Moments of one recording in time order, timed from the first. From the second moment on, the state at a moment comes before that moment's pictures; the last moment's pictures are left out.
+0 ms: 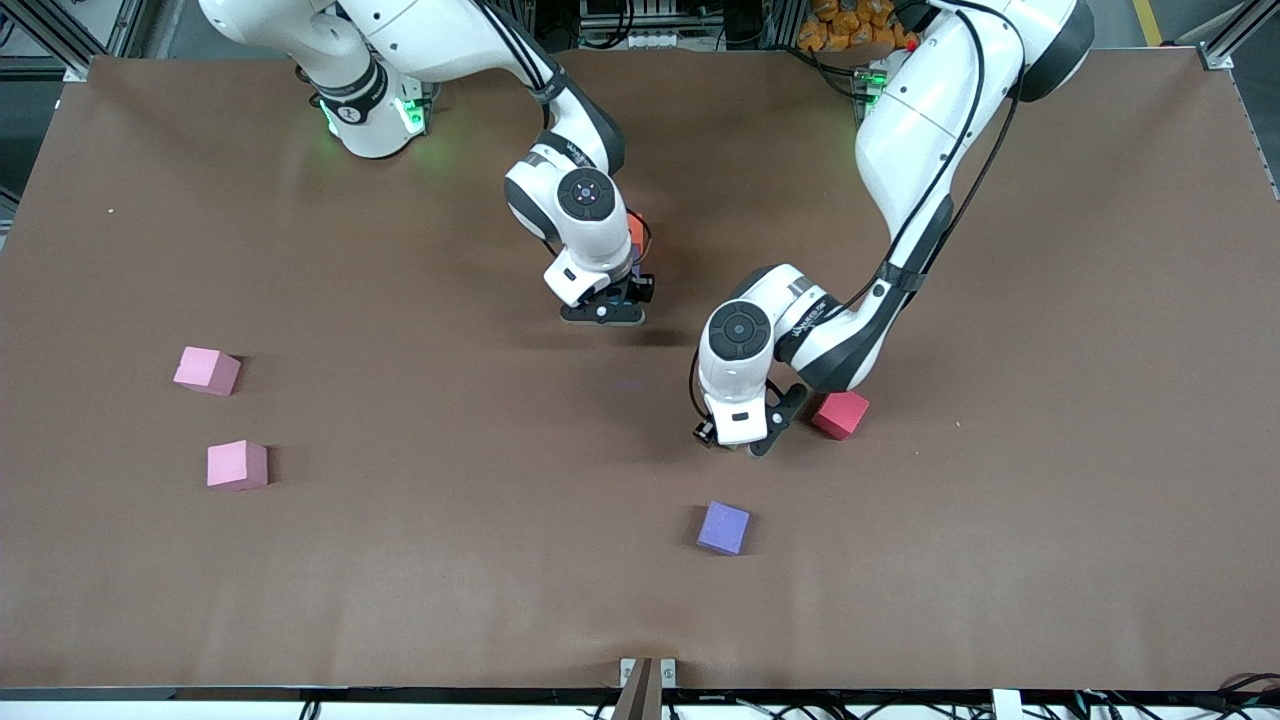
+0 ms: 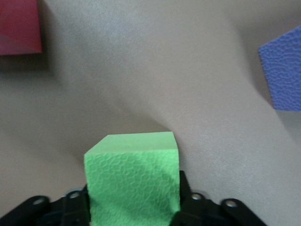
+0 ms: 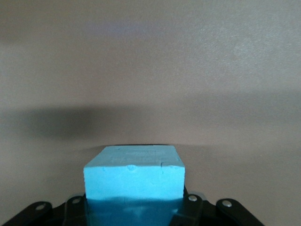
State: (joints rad) left arm -0.40 0.84 -0.27 -1.46 0.35 2.27 -1.70; right arm 0.74 0.55 0.11 -1.93 -0.01 2.49 0.90
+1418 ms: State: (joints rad) left arm -0.14 0.56 -0.76 -1.82 0.33 2.03 -1.33; right arm 0.48 0.33 0.09 -1.88 -0.01 2.22 0.55
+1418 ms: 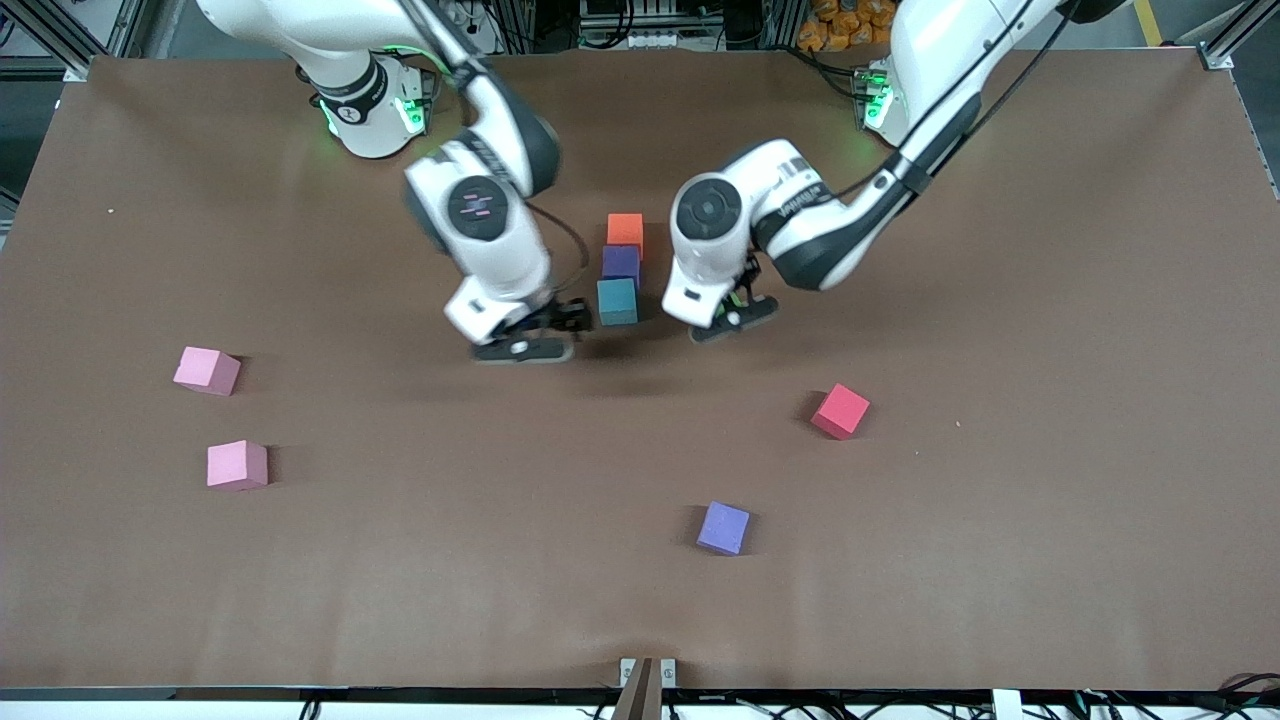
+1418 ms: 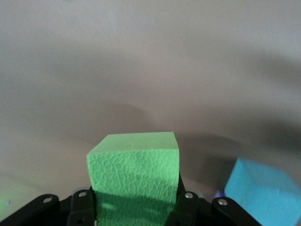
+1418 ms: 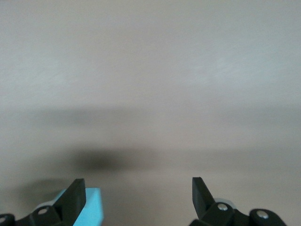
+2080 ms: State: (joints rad) left arm -0.33 0.52 -1.01 -2.00 0.37 2.24 -1.52; right arm -0.06 0.32 0.08 -1.86 -0.01 2.13 0.05
